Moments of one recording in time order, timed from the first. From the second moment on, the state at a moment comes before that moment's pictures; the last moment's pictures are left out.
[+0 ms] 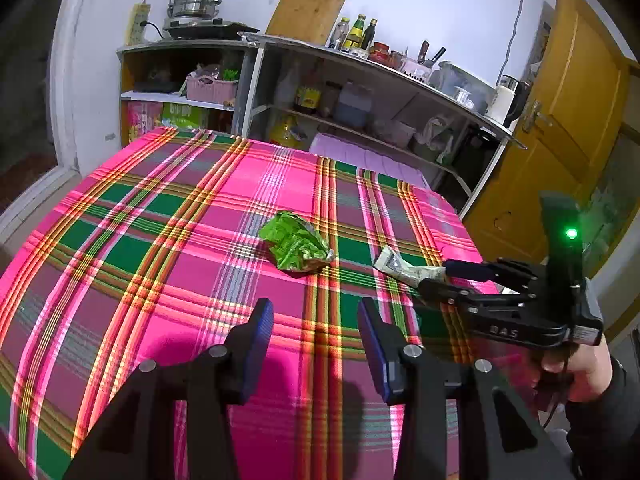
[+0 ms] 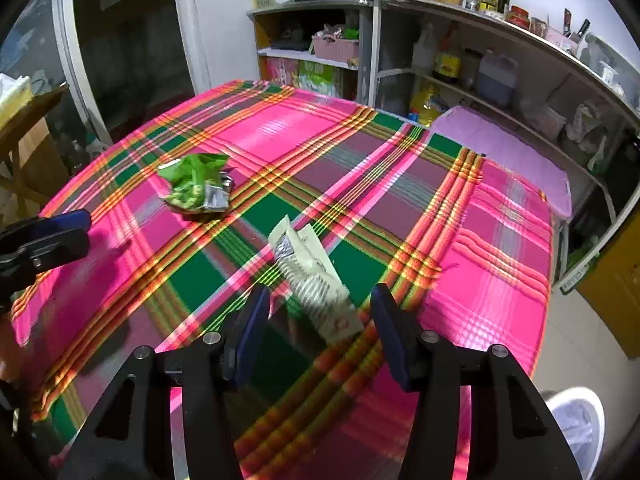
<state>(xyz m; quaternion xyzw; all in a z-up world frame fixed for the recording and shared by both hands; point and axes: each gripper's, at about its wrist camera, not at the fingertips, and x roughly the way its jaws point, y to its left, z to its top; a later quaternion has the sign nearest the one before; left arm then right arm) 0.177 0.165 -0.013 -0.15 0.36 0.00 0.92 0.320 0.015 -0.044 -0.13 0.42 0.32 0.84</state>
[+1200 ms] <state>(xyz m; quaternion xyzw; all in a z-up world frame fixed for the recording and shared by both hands) 0.295 0.172 -0.050 -0.15 0.42 0.05 0.90 0.309 -0.028 -0.036 -0.07 0.41 0.32 0.85</state>
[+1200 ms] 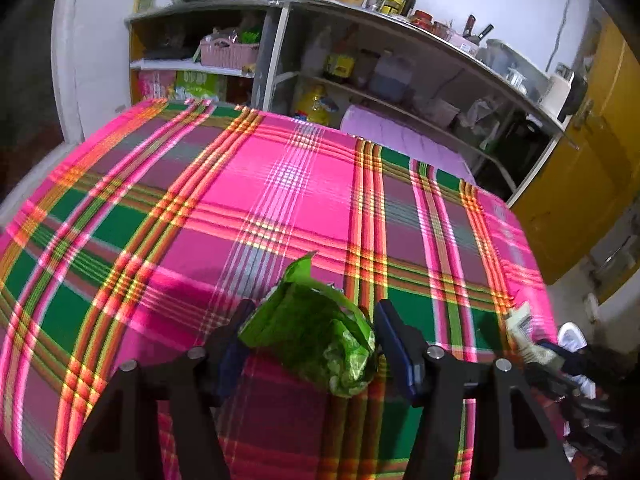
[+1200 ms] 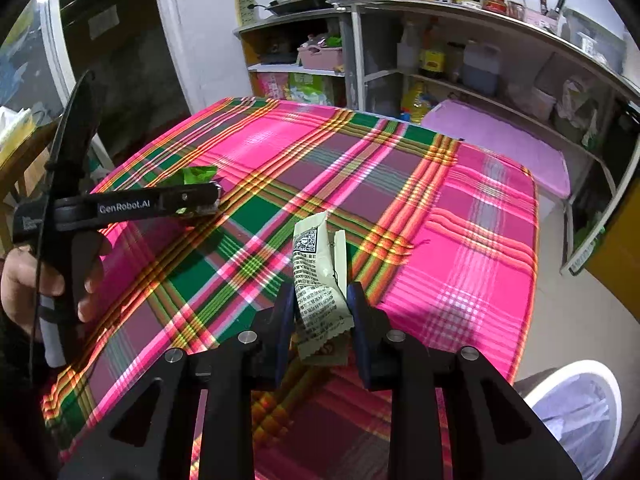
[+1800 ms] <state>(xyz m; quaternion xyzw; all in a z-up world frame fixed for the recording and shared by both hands) 0.228 0.097 -0.007 -0.10 0.37 -0.03 0.92 0.261 -0.086 -0.003 -0.02 0.38 0.27 0.88</state>
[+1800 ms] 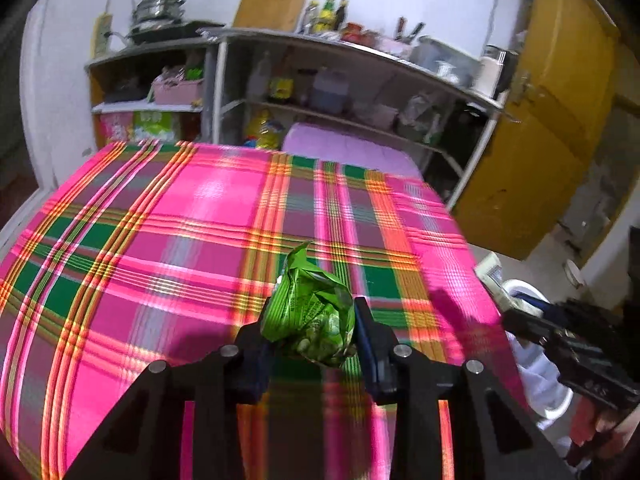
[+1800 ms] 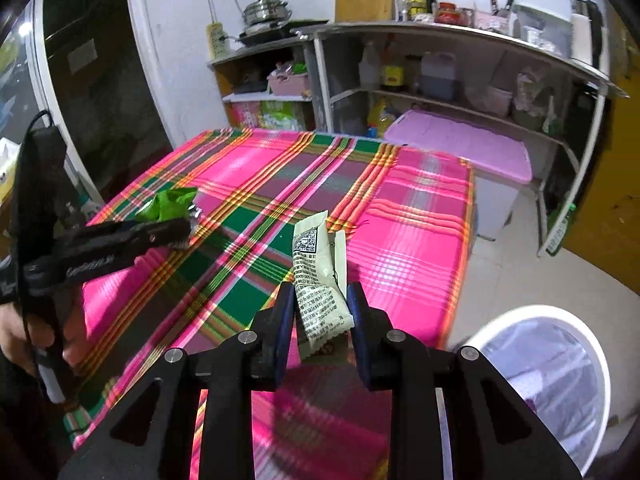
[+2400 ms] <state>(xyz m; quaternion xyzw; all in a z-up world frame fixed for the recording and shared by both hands) 0.141 0.004 0.043 -0.08 0.33 -0.11 0.93 0.184 -0.167 0.036 0.01 0.34 0.22 0.91</state>
